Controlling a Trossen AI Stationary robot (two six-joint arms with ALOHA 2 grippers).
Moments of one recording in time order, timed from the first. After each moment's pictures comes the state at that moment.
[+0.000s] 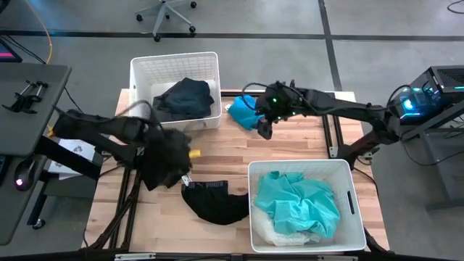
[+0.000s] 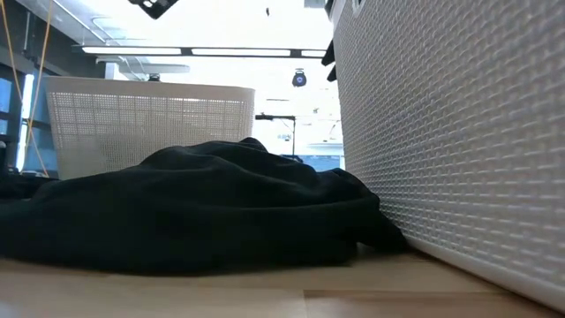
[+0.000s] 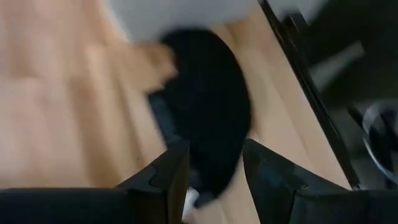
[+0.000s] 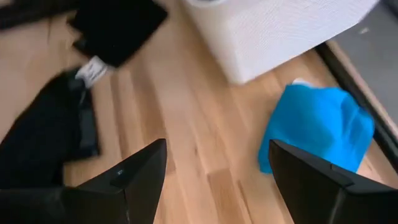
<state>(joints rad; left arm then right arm) -0.21 1.20 1.20 -0.96 0.19 0.06 -0.28 1.47 1.37 -0.70 -0.06 0.06</state>
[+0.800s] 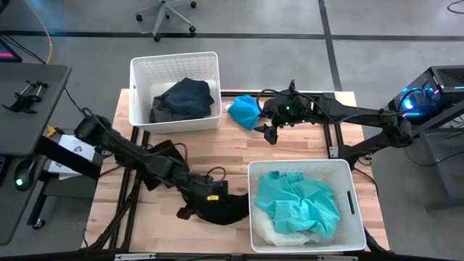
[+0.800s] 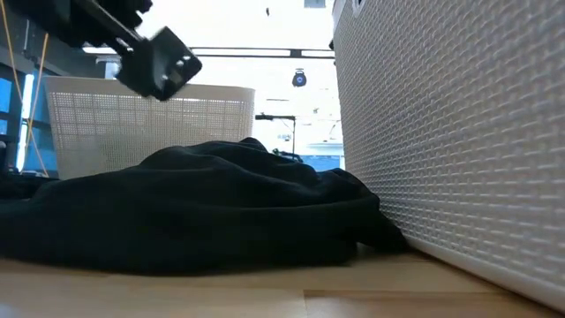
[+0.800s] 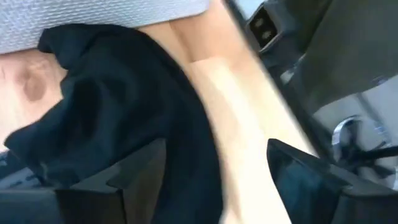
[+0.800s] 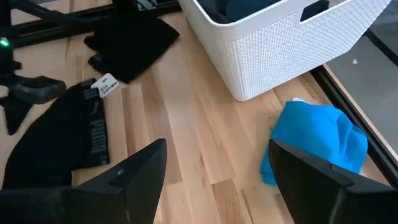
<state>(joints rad) -0.42 1.54 0.88 -0.15 0.23 -0.13 -0.22 1.33 1.25 -0.60 -0.01 0.07</state>
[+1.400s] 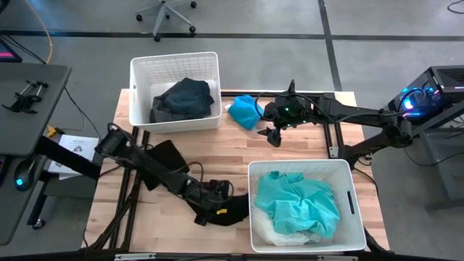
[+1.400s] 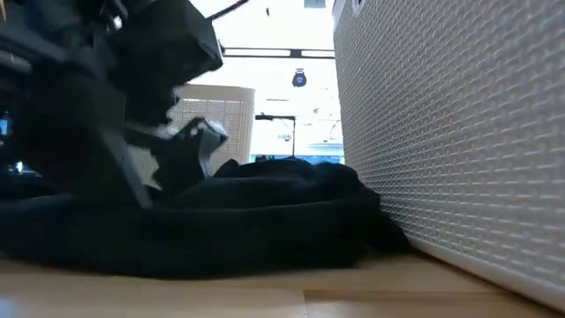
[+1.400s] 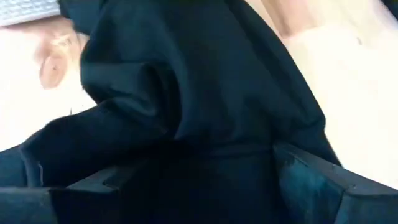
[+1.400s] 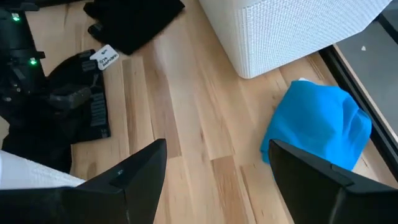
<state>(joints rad) -0.47 1.87 0.88 0.13 -0.07 -0.15 -0.22 1.33 1.25 -0.69 -0.04 0.02</state>
